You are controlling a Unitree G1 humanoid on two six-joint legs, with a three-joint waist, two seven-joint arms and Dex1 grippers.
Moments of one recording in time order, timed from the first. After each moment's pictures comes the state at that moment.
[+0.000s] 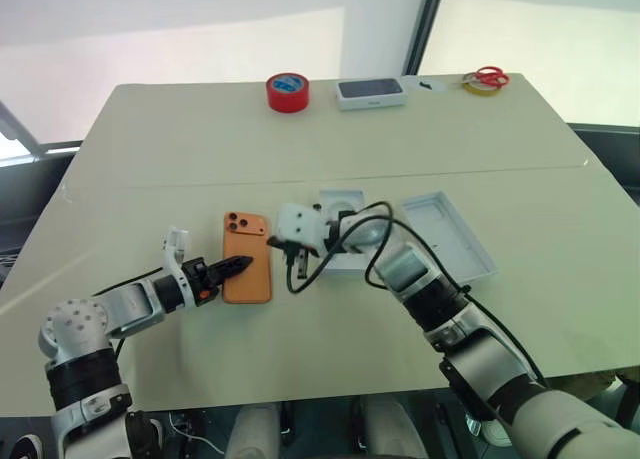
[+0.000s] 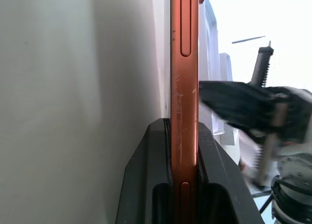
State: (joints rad) left arm -0.32 0.38 0.60 0.08 -1.16 1.47 -0.28; right arm -0.78 -0.16 0.38 0.24 -0.05 0.31 0.95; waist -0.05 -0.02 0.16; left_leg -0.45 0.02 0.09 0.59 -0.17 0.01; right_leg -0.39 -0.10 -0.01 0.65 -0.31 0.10
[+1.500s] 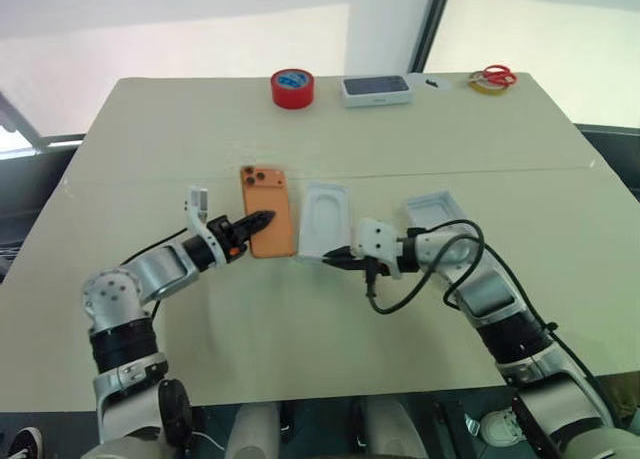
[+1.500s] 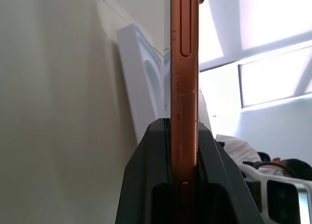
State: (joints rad) left arm -0.50 0.27 0.53 0.08 -1.25 1.30 -0.12; right arm -0.53 -0.48 0.33 0.02 0.05 0.20 1.08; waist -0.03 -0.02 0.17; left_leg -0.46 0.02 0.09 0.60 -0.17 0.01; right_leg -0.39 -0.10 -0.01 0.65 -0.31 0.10
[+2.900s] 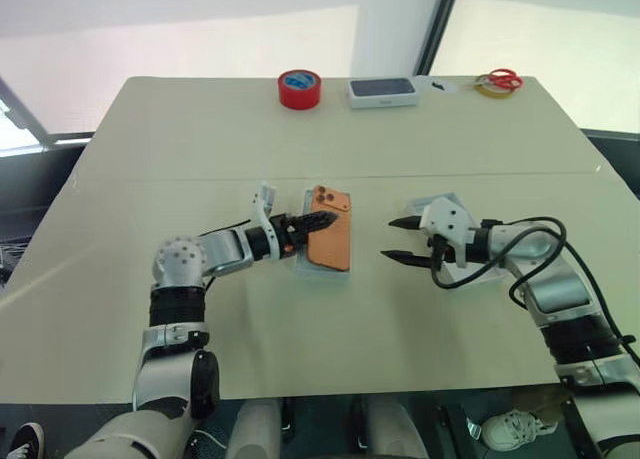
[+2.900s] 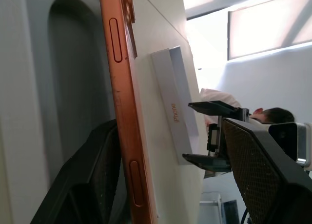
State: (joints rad) left arm -0.67 0.18 0.31 0.30 -1.08 1.30 -0.23; right arm -0.45 -0.69 0.11 0.11 0.15 0.12 1.08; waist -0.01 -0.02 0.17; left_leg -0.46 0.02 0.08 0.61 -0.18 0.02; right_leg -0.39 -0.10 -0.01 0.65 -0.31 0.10
